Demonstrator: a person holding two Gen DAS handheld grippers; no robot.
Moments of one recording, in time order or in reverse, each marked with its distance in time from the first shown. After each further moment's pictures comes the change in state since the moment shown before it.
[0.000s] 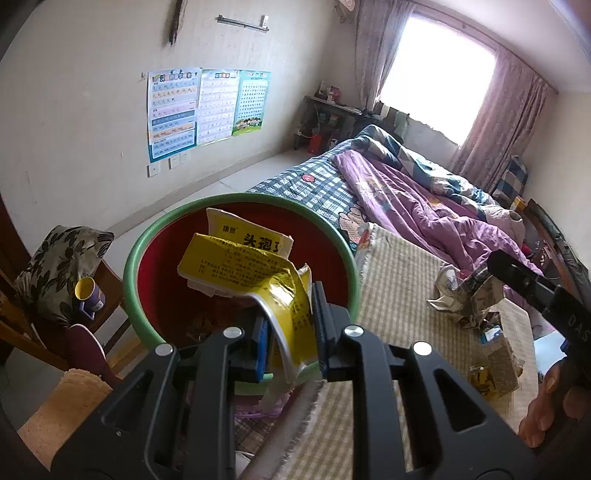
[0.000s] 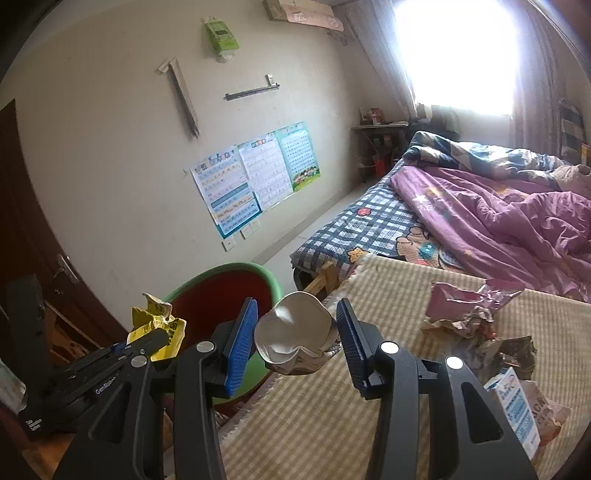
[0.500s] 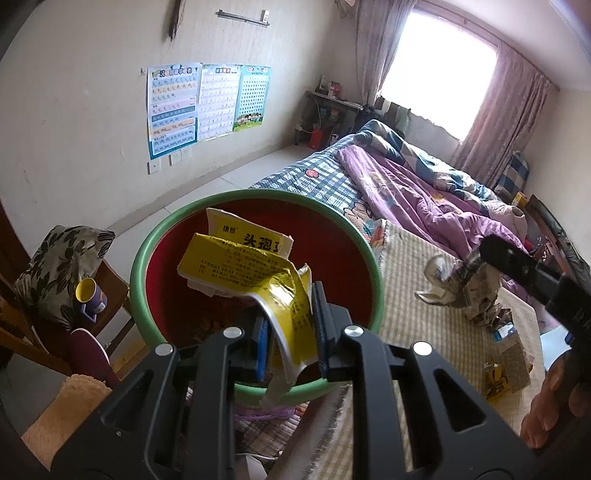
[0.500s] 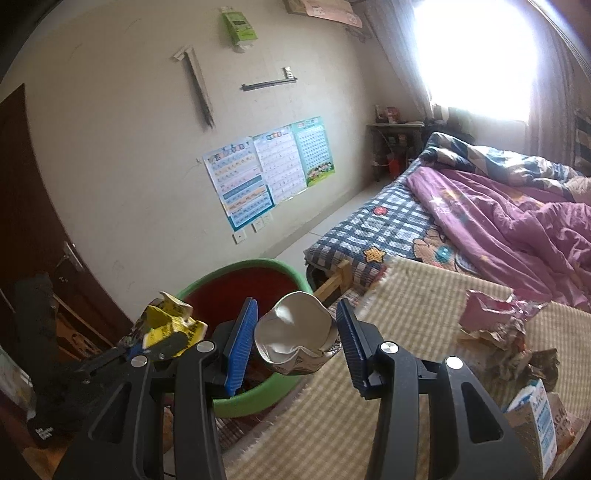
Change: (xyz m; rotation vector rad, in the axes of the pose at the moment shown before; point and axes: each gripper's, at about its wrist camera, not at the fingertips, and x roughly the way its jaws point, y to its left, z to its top) left arm 0.014 0.018 0.002 0.012 0.024 -0.004; right arm 0.027 0.036 0.004 -0.054 0.013 0.036
